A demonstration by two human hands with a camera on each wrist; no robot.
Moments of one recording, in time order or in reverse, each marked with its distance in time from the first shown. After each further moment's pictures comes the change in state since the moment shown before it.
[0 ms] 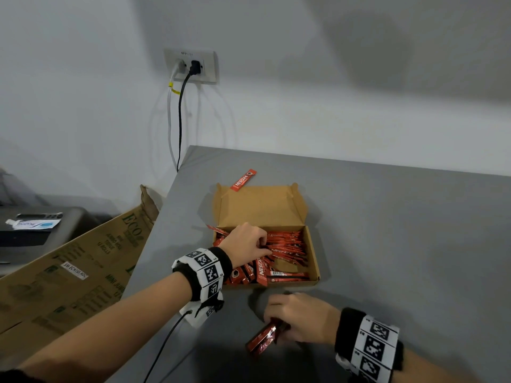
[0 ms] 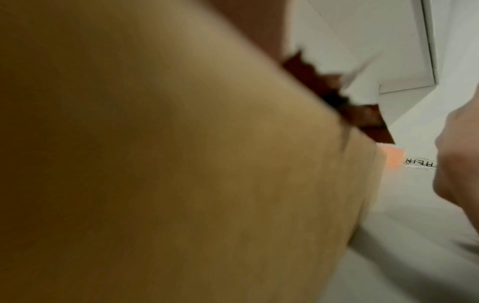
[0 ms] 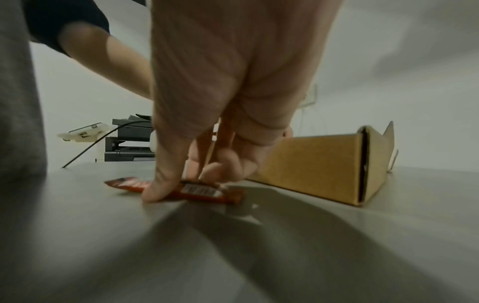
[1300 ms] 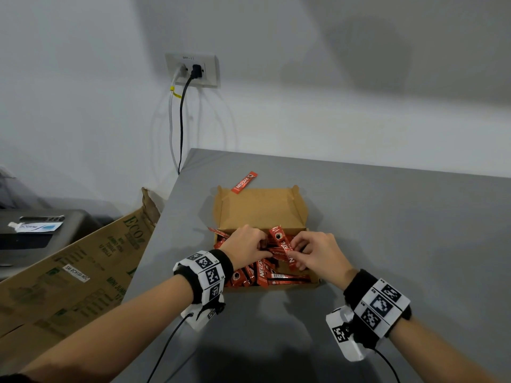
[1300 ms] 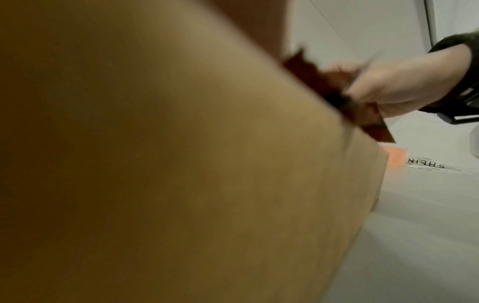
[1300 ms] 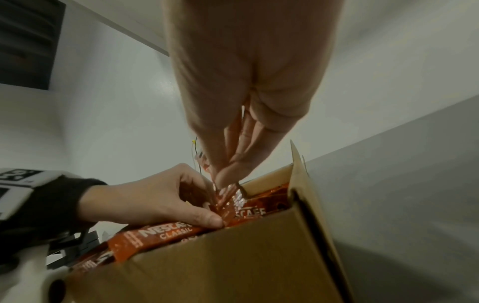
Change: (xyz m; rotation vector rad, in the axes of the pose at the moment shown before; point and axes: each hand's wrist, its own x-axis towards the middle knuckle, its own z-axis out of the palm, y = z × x) left_hand 0.001 0.001 0.000 0.034 0.017 -0.004; right_hand 0.006 0.048 -0.045 0.613 0.753 0.373
